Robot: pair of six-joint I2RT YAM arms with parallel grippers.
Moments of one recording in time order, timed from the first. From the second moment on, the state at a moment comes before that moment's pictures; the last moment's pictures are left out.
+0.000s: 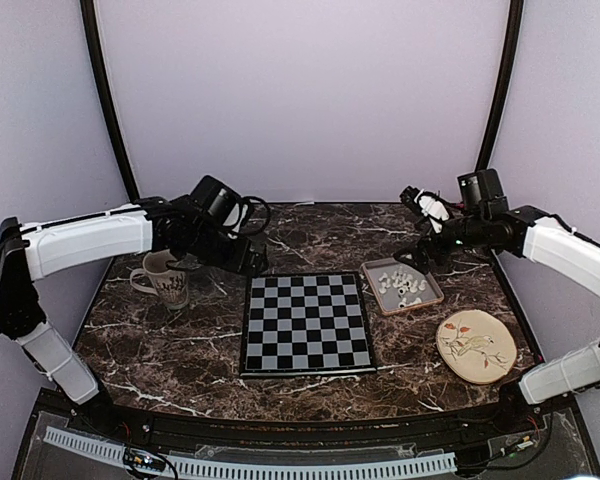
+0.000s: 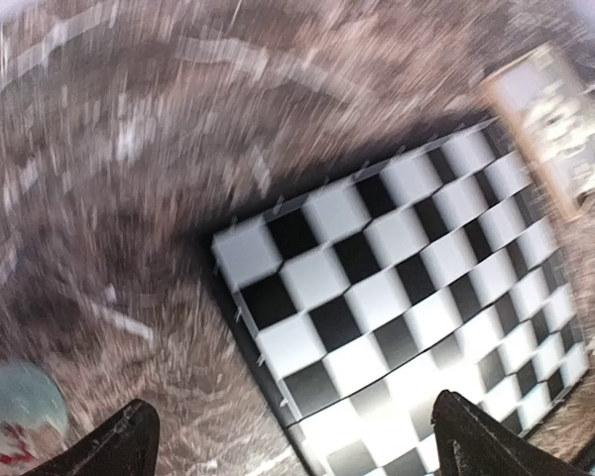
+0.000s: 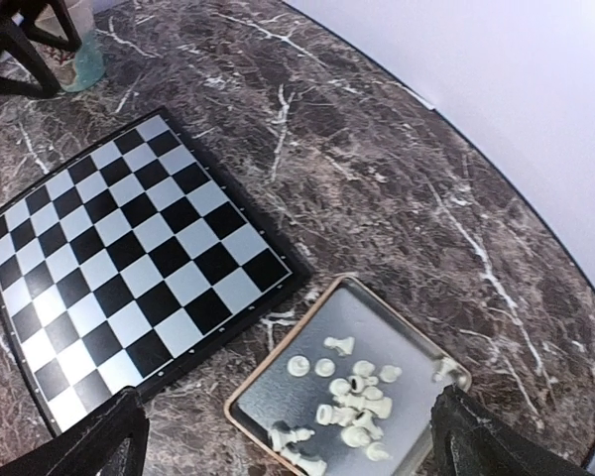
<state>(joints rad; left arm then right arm) -0.72 1.63 1.26 -0.62 -0.09 -0.36 0.39 1.28 1.02 -0.46 -0.38 -0.43</state>
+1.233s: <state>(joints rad) -0.74 1.42 1.01 0.12 -0.16 0.05 0.29 1.59 1.21 -0.59 -0.20 -0.50</state>
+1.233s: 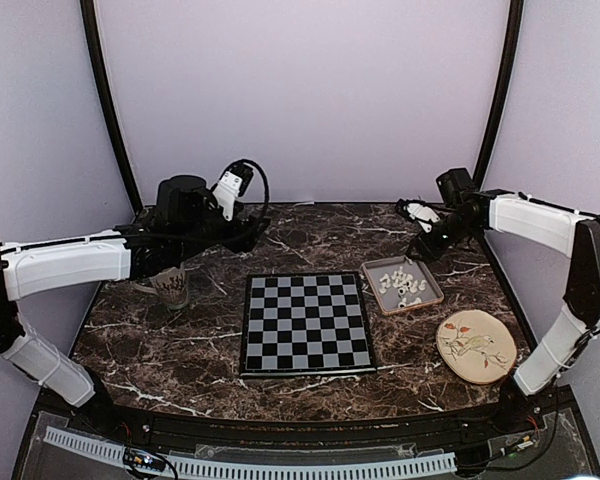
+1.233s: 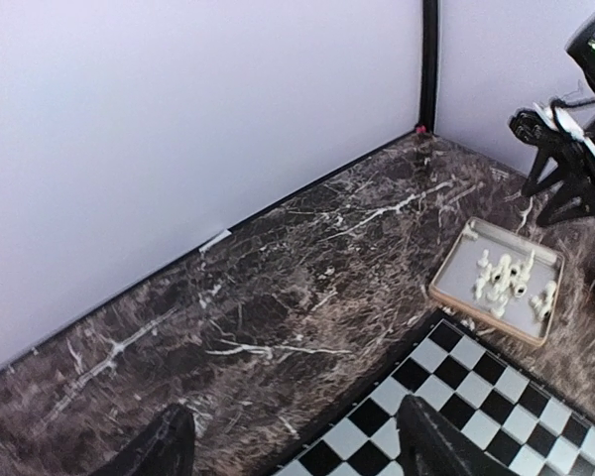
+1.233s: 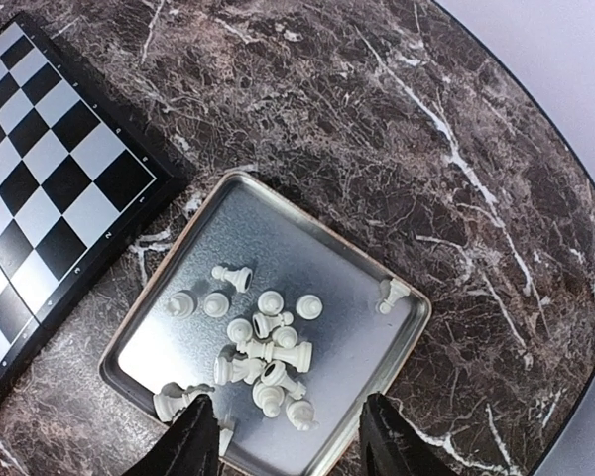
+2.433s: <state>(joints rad) -0.74 1.58 1.24 -0.22 -0.05 0.04 0.26 1.75 1.21 -0.72 -0.09 -0.47</state>
